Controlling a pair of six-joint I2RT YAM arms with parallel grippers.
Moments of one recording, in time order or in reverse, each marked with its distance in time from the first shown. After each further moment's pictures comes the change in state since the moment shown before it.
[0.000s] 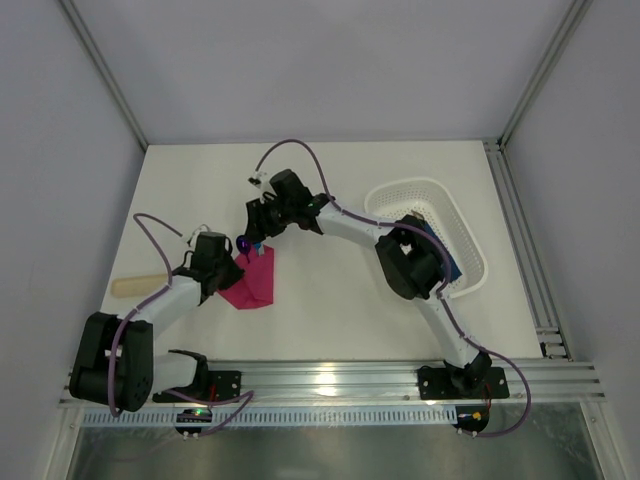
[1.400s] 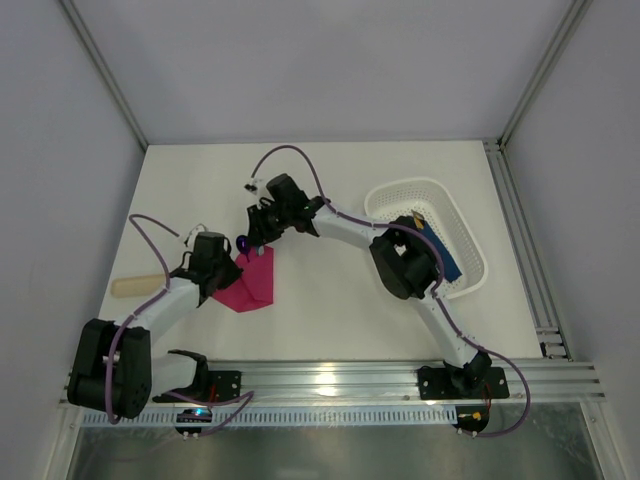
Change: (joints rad) left arm 0.000 -0.034 0.000 -0.018 -0.033 -0.014; right arm 0.011 0.058 0.035 -0.014 -0.052 -0.006
